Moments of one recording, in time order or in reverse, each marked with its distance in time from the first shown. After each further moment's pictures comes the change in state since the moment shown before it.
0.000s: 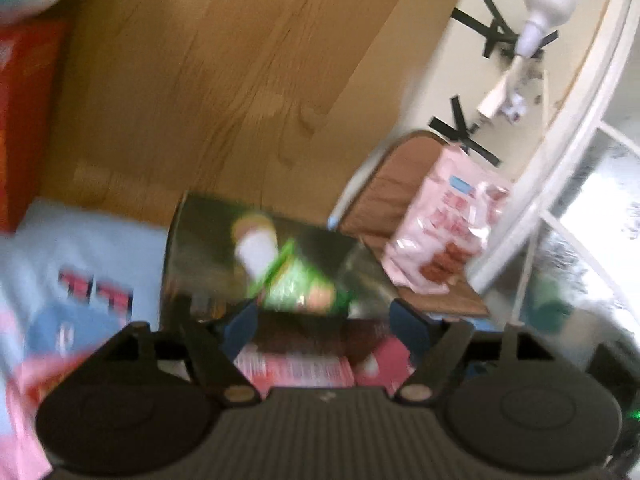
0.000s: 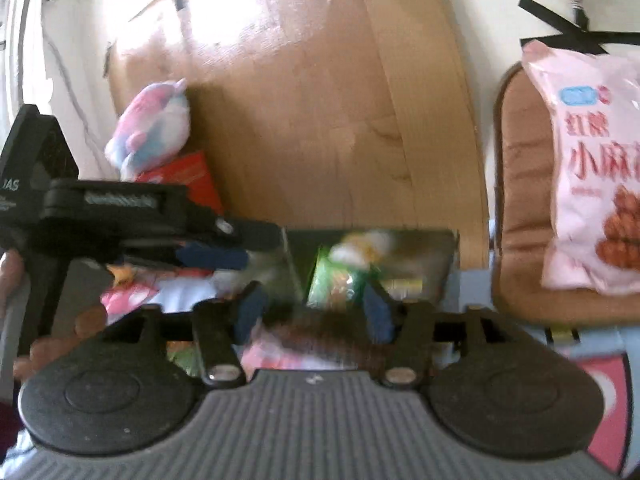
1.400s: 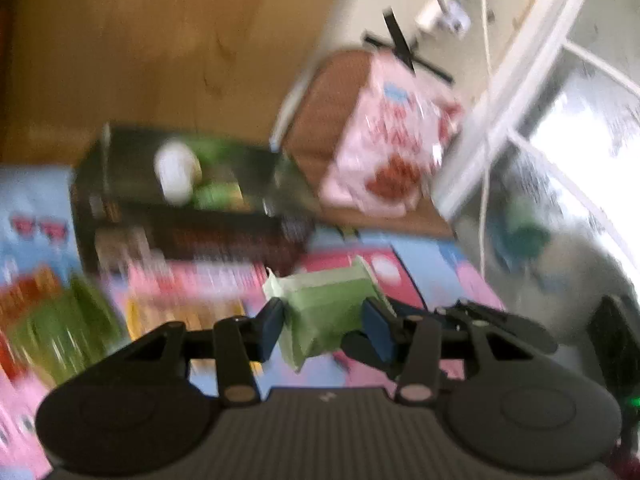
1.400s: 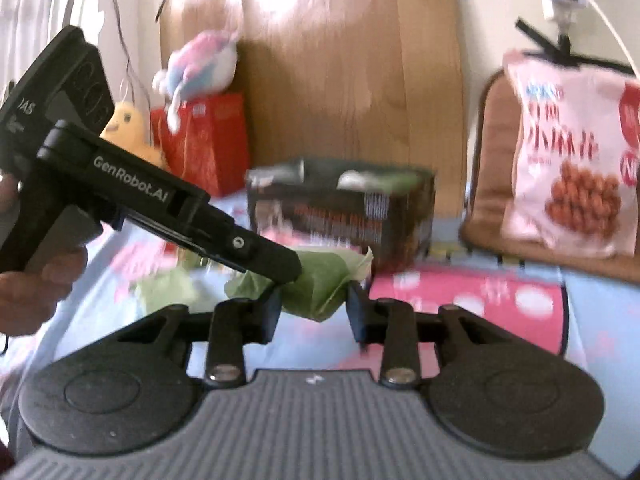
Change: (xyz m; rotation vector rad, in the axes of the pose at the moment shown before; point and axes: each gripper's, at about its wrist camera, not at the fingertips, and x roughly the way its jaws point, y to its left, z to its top) left arm 0.015 -0.071 -0.028 0.113 0.133 0.003; right arm -0.056 0.020 -0.039 -0.137 -0.019 -0.048
